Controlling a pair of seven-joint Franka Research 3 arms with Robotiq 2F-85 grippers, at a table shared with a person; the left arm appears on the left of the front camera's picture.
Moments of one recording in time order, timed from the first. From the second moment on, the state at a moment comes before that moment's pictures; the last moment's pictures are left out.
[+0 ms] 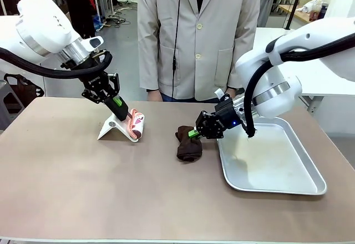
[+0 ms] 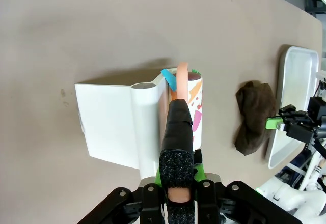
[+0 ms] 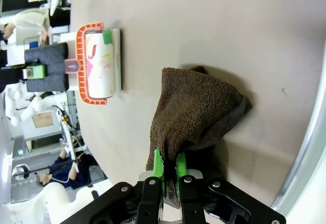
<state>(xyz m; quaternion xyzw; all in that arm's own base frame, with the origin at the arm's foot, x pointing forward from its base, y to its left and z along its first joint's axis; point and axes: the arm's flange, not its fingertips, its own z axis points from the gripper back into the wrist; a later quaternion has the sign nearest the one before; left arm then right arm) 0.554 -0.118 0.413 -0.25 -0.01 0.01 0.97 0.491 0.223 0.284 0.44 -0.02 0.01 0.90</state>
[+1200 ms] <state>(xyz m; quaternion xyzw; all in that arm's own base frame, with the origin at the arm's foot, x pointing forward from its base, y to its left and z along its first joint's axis) 0.551 -0.068 0.420 -0.27 -0.01 0.03 0.96 0.489 0.228 0.294 0.43 -0.01 0.05 0.90</state>
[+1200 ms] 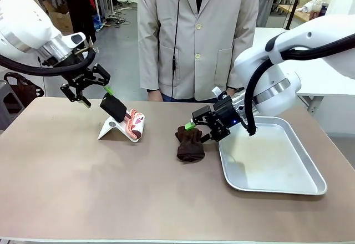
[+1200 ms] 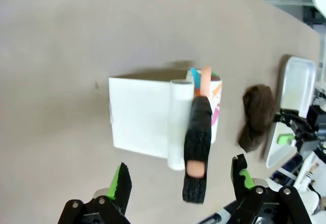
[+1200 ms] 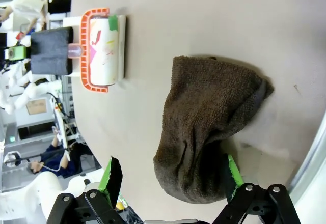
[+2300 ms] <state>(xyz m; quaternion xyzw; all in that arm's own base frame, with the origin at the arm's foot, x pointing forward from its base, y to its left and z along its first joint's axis) 0.393 0.044 0.393 -0.63 -0.04 -0.01 0.78 0.380 0.046 0.350 0.65 0.04 0.02 0.76</state>
